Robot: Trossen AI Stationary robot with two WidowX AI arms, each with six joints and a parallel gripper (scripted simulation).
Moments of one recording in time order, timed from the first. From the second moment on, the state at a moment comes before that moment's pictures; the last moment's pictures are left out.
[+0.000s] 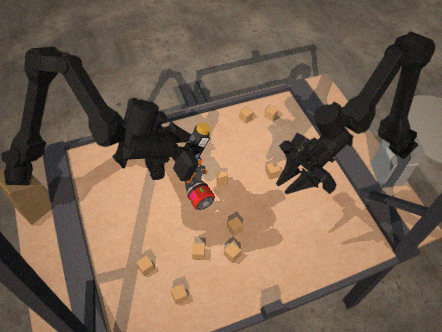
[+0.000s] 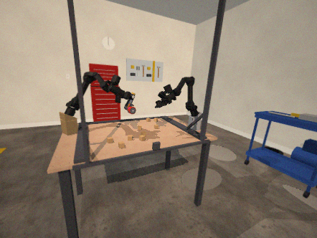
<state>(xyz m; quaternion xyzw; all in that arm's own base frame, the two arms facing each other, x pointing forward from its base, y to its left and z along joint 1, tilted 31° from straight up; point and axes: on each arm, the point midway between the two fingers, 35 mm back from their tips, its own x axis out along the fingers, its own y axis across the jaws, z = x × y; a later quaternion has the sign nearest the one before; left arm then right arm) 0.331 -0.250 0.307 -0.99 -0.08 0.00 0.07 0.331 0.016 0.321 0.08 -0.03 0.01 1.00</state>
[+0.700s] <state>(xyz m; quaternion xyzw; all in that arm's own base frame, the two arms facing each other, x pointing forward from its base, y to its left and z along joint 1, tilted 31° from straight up) 0.331 -0.250 0.307 -0.99 -0.08 0.00 0.07 0.324 0.021 0.319 0.01 -0.02 0.01 1.00</state>
